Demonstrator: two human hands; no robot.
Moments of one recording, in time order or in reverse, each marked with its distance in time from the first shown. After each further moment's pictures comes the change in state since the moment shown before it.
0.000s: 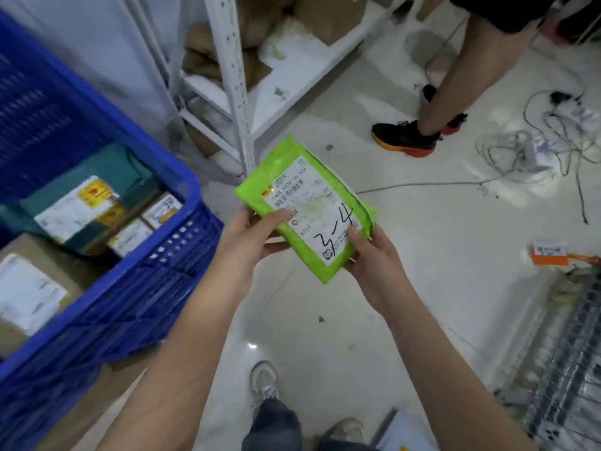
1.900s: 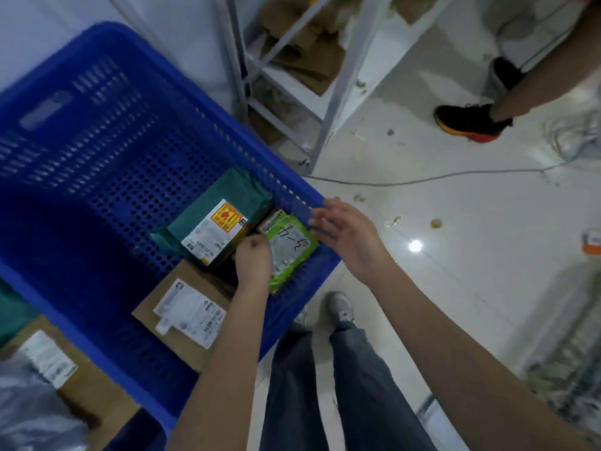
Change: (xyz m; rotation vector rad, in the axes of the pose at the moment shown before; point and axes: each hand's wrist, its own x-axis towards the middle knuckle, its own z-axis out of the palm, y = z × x) left_hand 0.071 0.085 -0.222 0.346 0.446 -0.429; right_hand 0.069 0.023 0.283 0.122 -0.076 0.243
